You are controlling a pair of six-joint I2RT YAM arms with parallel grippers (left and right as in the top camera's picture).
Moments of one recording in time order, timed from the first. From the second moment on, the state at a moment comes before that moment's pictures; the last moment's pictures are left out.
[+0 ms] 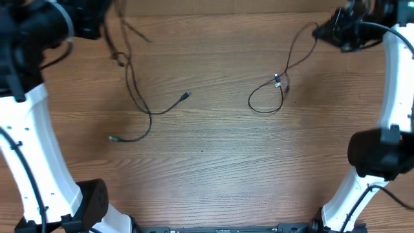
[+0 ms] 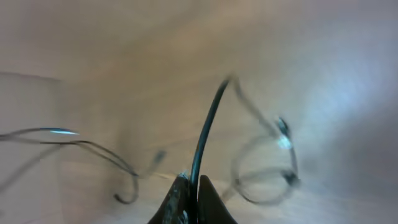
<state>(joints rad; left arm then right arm) 0.09 1.77 2.54 -1.30 0.60 -0.01 -0.18 2.07 2.39 -1.37 -0.63 0.20</state>
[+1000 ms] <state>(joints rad) -0.34 2.25 2.54 -1.34 0.41 -0.03 -0.07 1.94 2.52 -1.46 -0.62 0.25</state>
